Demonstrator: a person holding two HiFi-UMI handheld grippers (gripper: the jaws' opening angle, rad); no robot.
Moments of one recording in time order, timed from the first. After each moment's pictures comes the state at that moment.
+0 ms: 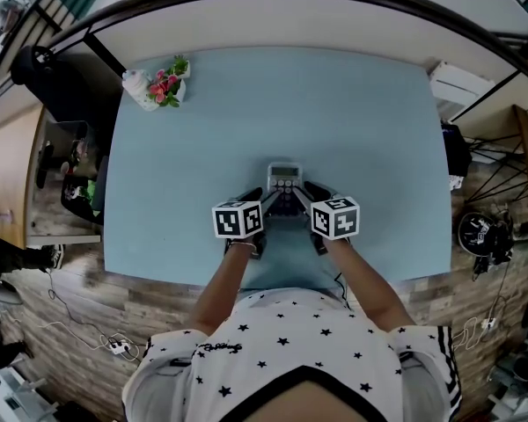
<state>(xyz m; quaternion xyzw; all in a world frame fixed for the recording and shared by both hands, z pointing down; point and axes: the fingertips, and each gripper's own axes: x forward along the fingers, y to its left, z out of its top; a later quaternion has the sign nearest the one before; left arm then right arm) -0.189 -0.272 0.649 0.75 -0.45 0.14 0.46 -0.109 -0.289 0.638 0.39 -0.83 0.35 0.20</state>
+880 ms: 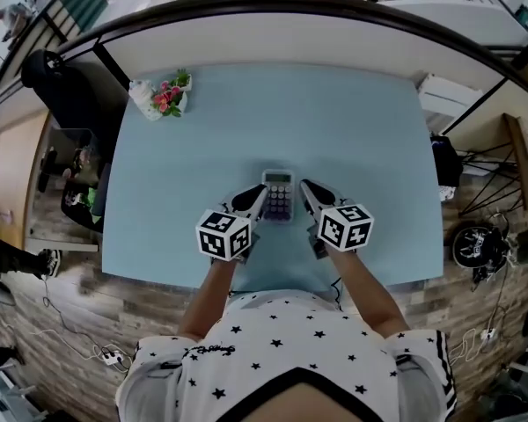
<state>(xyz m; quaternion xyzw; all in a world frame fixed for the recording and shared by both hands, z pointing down) -0.182 -0.271 0.532 0.86 -0.43 0.09 0.26 -0.091 -0.293 0.542 0.40 -0.87 0.29 0.07</state>
